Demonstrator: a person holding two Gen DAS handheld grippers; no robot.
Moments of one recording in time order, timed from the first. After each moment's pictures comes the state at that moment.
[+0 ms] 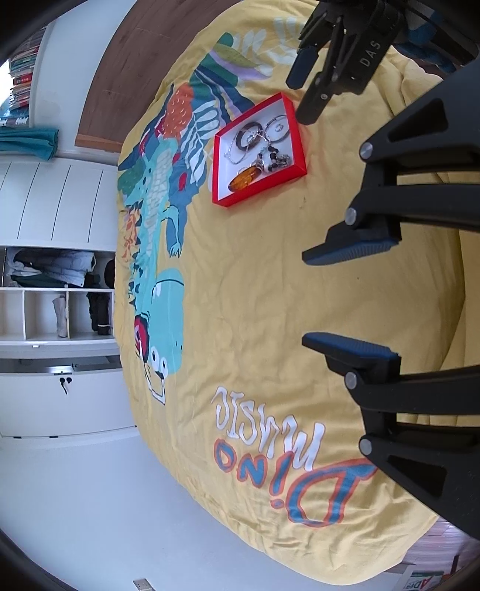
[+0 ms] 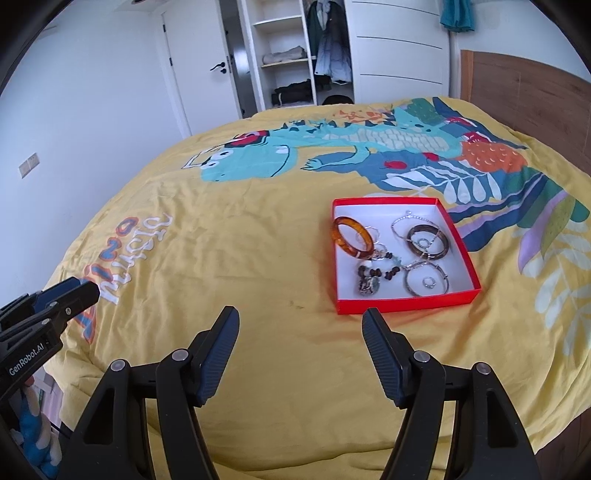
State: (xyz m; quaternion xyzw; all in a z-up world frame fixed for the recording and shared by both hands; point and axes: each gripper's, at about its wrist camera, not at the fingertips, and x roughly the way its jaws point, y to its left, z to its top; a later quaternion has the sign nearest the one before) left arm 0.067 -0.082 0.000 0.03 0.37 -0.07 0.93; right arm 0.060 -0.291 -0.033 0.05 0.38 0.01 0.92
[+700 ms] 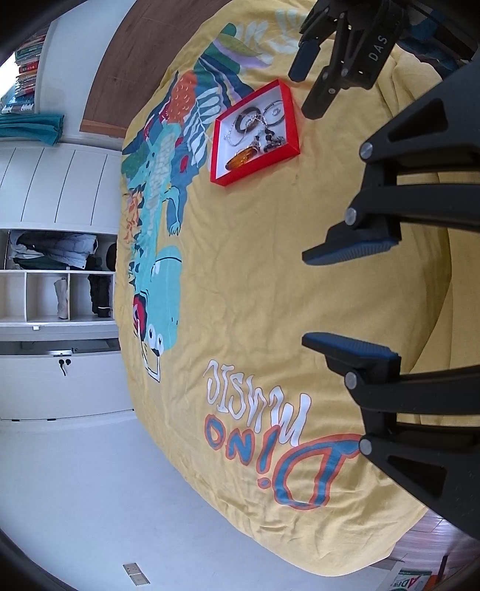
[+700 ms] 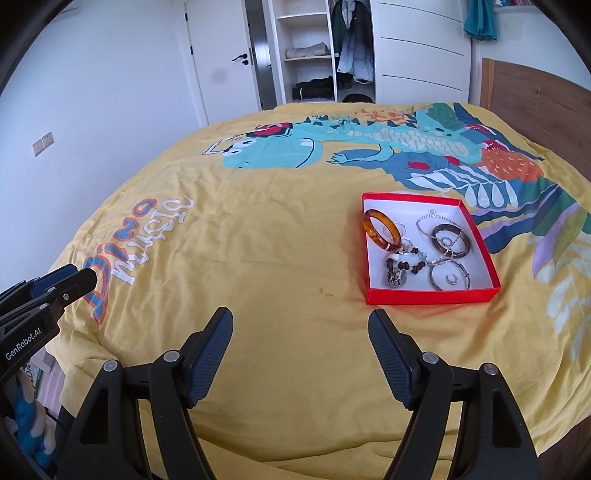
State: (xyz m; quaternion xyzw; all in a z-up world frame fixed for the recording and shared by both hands) left arm 0.052 -0.049 -0.006 0.02 0.37 -0.05 0.93; right arm 0.051 -0.262 -0.037 0.03 0.39 0.03 0.92
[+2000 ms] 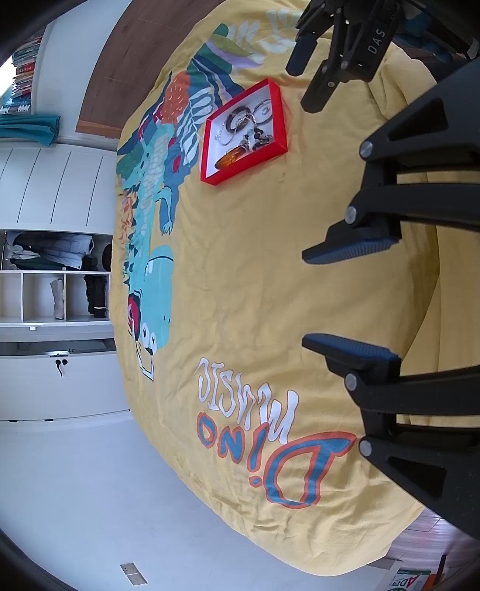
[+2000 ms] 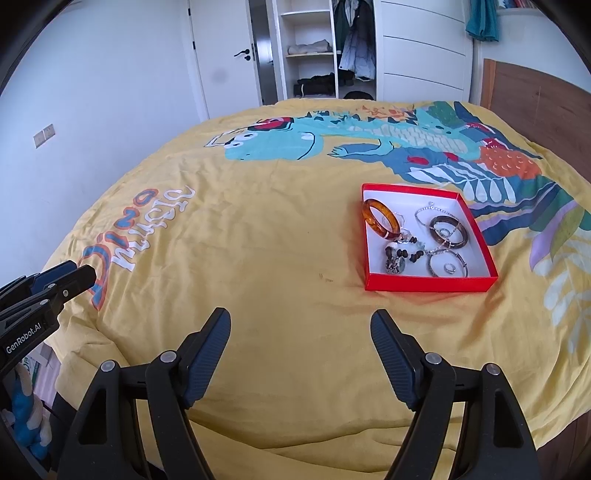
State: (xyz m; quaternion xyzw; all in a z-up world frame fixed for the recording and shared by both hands) left arm 0.038 -0.044 -0.015 0.02 0.37 -0.05 0.93; right arm 0.037 -0.261 -0.044 0.02 0.39 0.03 0.92
